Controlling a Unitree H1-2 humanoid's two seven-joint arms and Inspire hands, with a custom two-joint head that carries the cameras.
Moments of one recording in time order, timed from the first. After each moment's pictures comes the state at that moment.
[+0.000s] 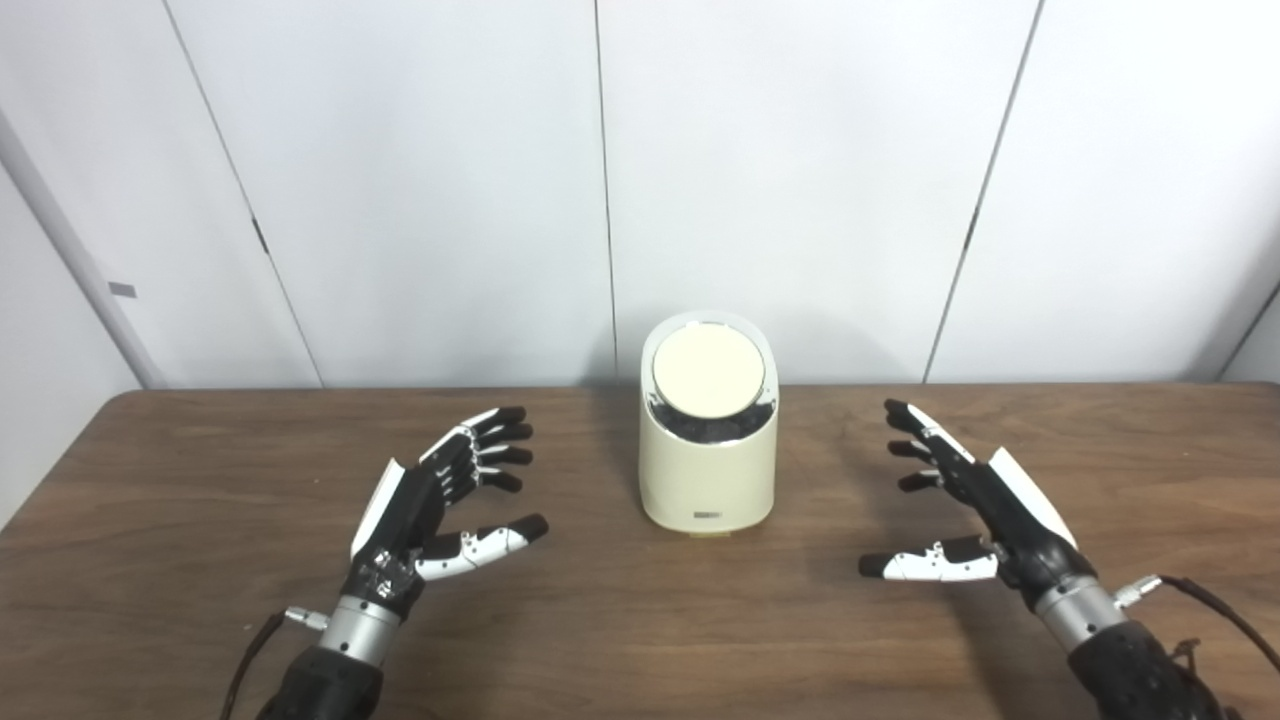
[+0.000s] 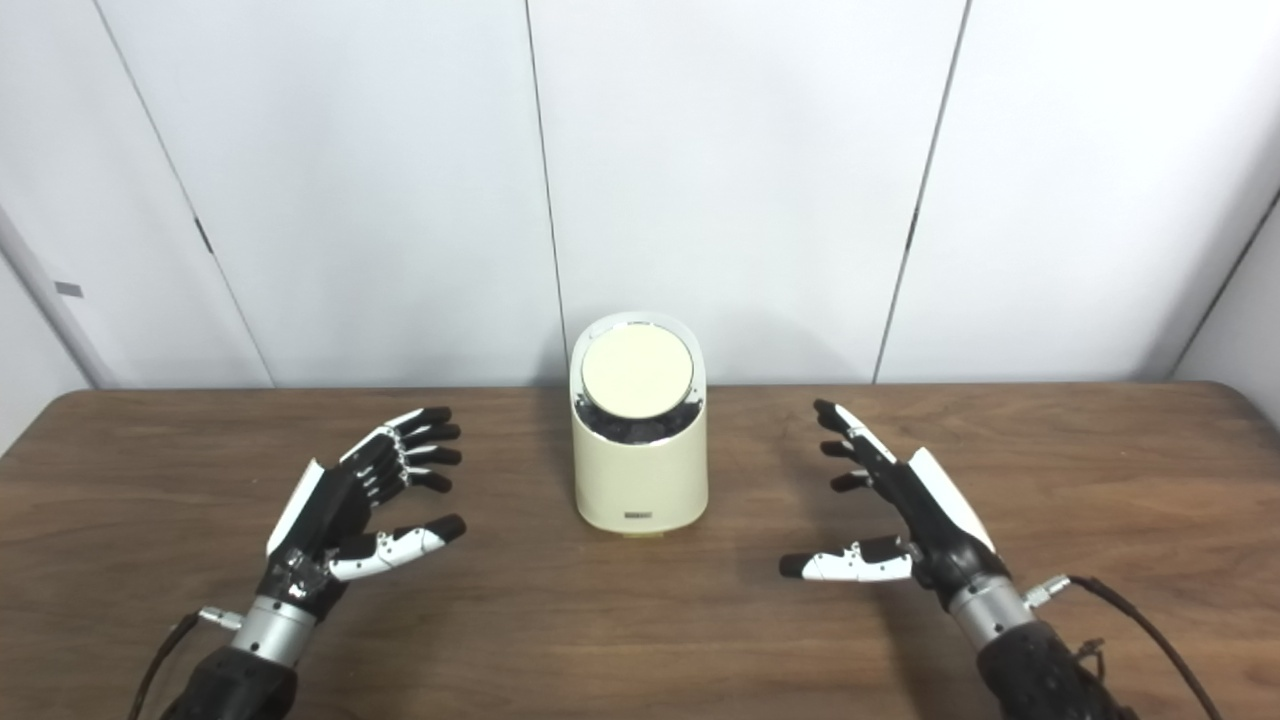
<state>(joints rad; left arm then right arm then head) -0.26 0.22 0.03 0.21 -0.05 -0.36 -0.20 -0.26 -0.32 0.03 0.04 -0.28 -0.08 0.16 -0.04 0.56</state>
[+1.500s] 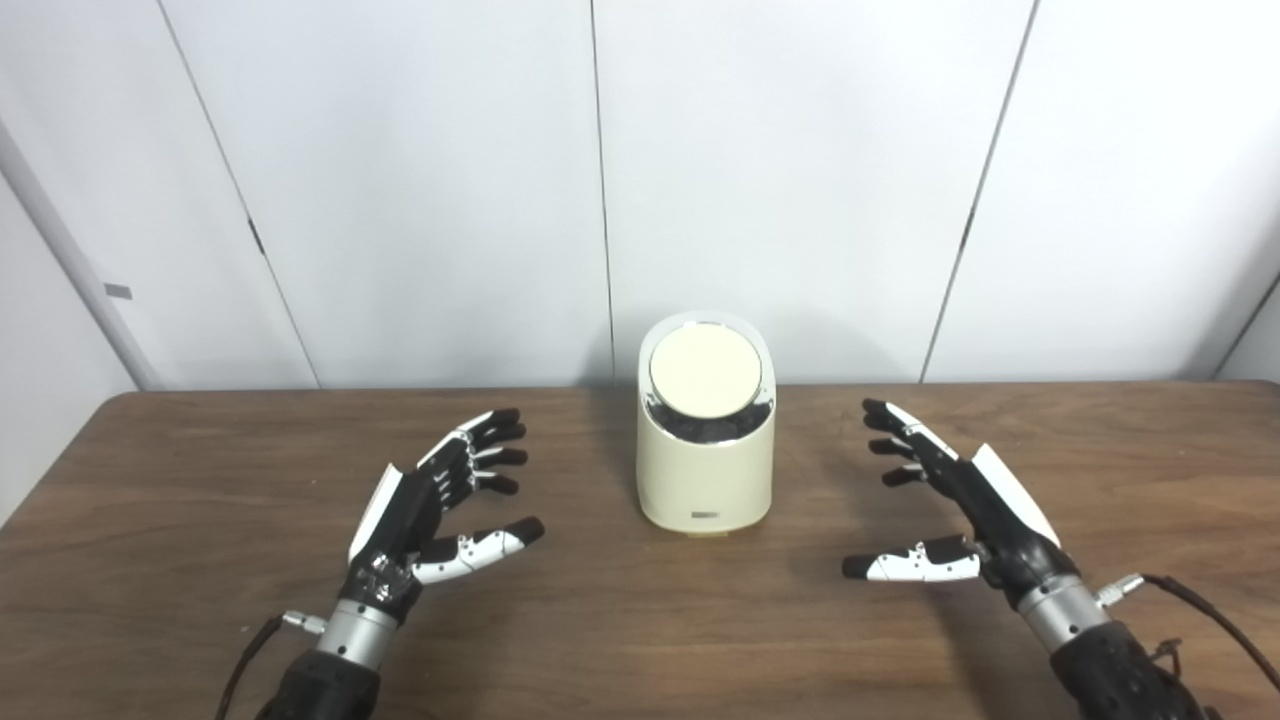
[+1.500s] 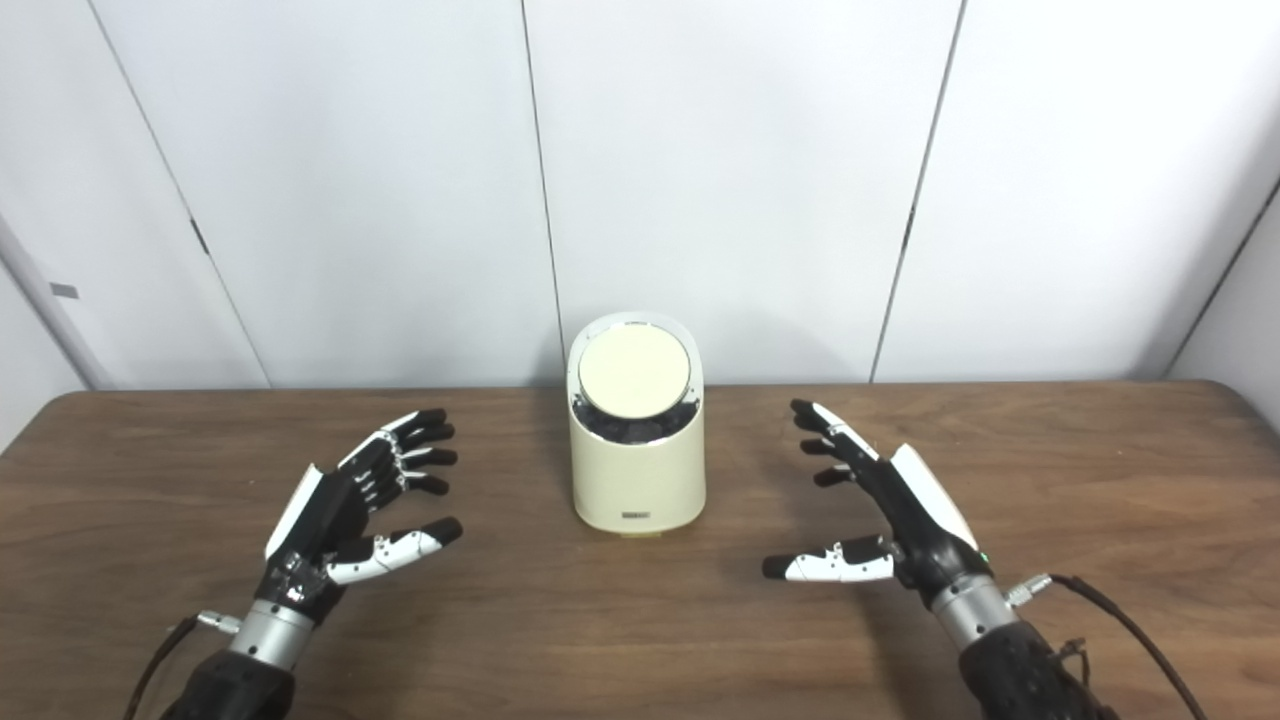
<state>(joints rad) -0.26 0.23 0.03 0.23 -0.05 -0.36 -0.20 -0.25 -0.32 0.05 0.03 -0.31 -0.11 0.14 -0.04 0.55</state>
